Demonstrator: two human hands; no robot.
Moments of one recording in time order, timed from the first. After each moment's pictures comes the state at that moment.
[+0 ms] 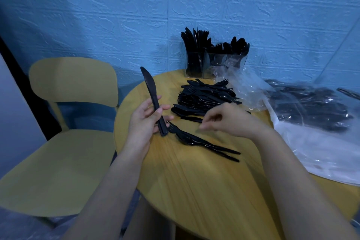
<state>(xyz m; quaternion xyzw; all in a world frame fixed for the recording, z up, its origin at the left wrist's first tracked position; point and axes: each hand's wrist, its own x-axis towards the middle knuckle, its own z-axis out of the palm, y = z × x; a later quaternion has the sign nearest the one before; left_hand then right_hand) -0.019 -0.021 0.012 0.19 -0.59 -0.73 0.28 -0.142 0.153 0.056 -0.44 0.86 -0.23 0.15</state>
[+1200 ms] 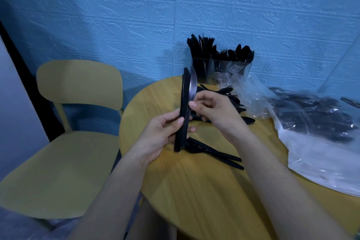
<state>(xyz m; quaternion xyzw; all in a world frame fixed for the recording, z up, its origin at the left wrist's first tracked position) -0.012 -0.011 0.022 0.06 -0.61 -0.78 0.14 -0.117 0.112 0.062 -0.38 0.69 -0.60 0.16</state>
